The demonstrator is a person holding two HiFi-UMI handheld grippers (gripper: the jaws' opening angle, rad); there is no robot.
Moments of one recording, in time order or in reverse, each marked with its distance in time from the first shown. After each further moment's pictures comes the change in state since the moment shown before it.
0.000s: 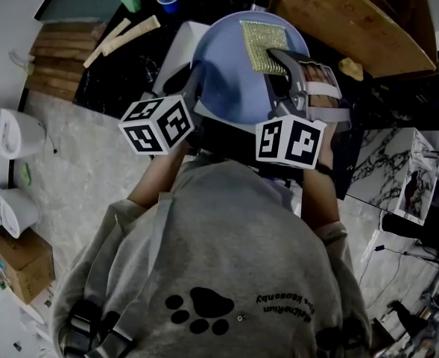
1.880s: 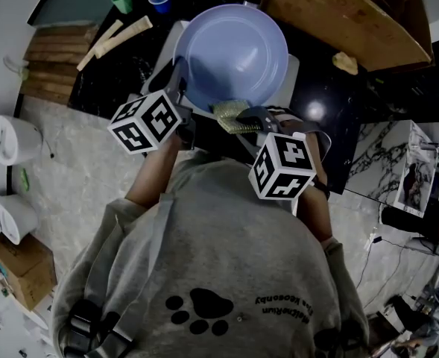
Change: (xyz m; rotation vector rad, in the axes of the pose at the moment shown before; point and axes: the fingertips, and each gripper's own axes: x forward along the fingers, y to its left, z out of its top) left arm -0.005 0.026 0.007 -0.072 -0.062 0.073; right arm -0.067 0.153 0.023 0.155 -0.079 0.798
